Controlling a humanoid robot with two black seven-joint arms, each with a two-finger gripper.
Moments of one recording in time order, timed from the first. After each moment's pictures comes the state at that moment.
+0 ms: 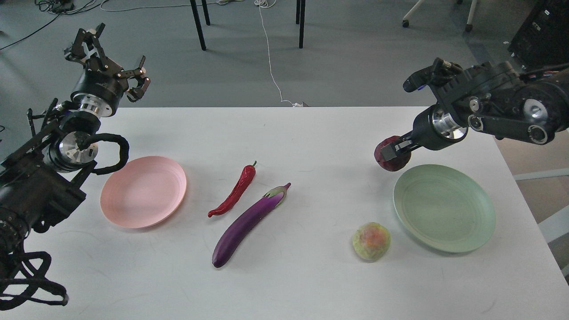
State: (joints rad) left arm -0.81 0.35 -0.82 -0.57 -0.07 -0.36 -0.35; right arm 1.70 -0.47 -0.86 1.09 -0.96 0.47 0.20
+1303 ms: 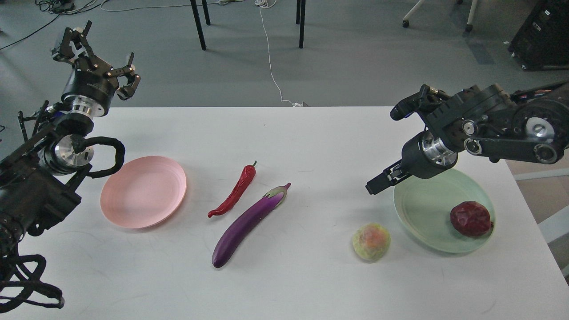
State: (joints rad) left arm -0.80 0.37 -0.80 -0.57 -0.06 -0.36 -0.42; right arm 1.71 -0.39 -0.83 1.29 -0.94 0.47 0.20
